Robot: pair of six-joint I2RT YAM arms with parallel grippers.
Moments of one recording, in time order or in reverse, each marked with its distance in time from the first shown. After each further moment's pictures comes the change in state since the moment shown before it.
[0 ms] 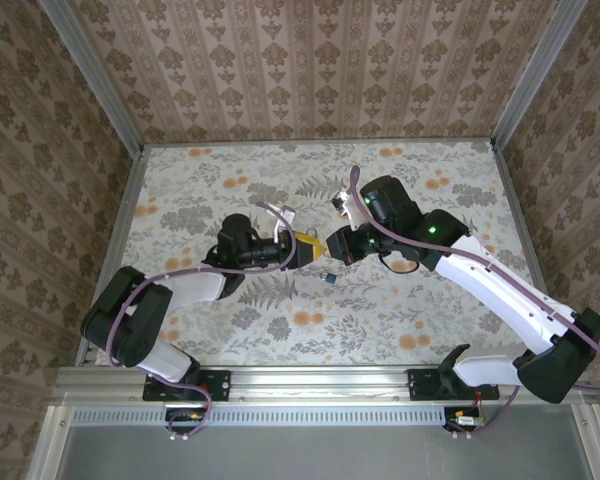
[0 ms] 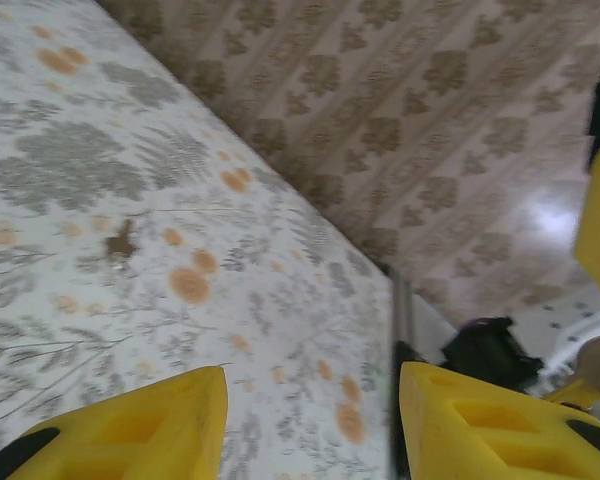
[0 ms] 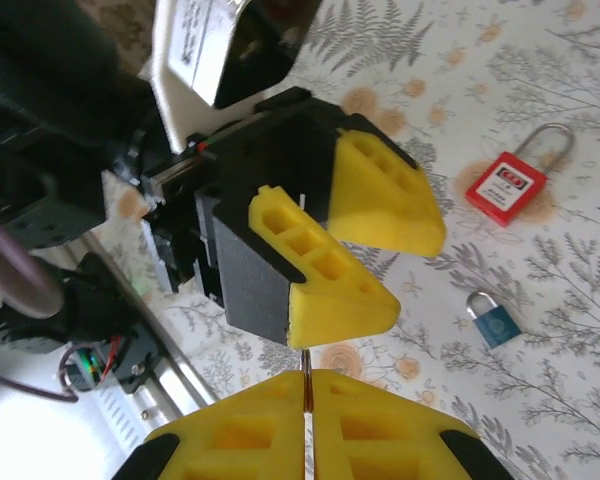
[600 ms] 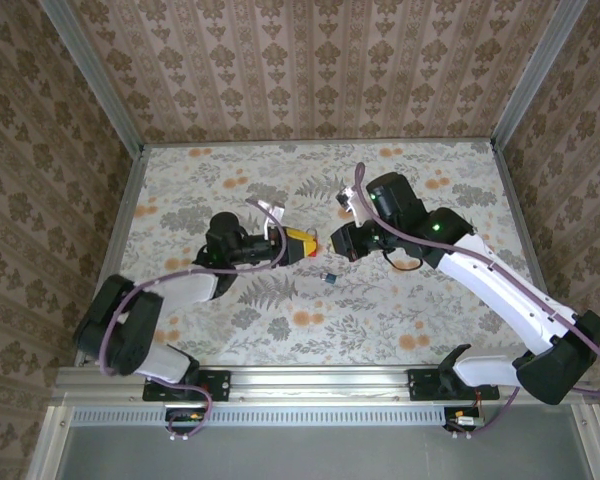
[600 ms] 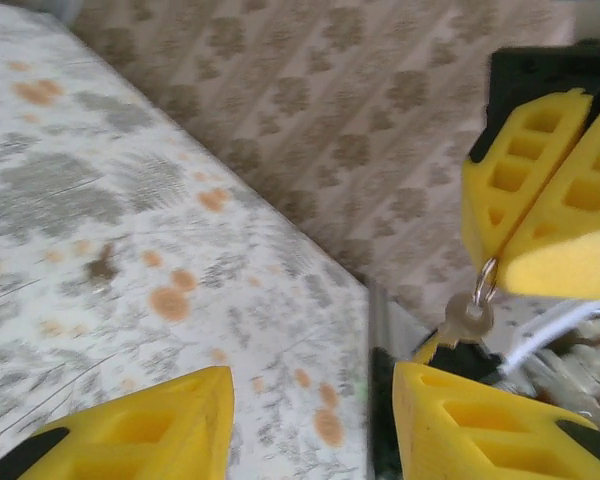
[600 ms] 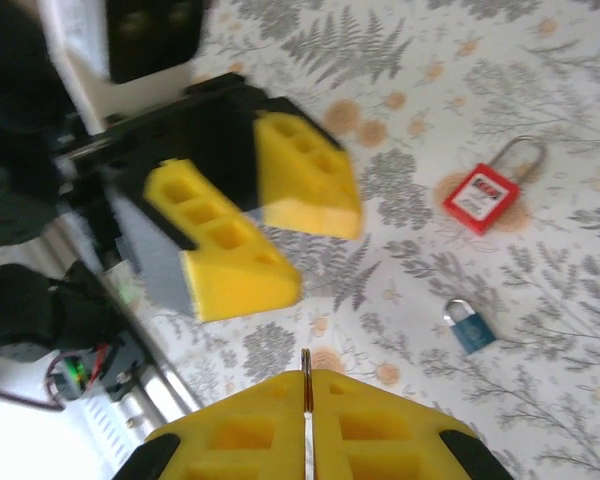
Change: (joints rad) left arm 0.031 -0.125 -0.016 -0.117 -0.037 0.068; right arm -0.049 -0.004 -0.003 -0.002 0.027 -0.019
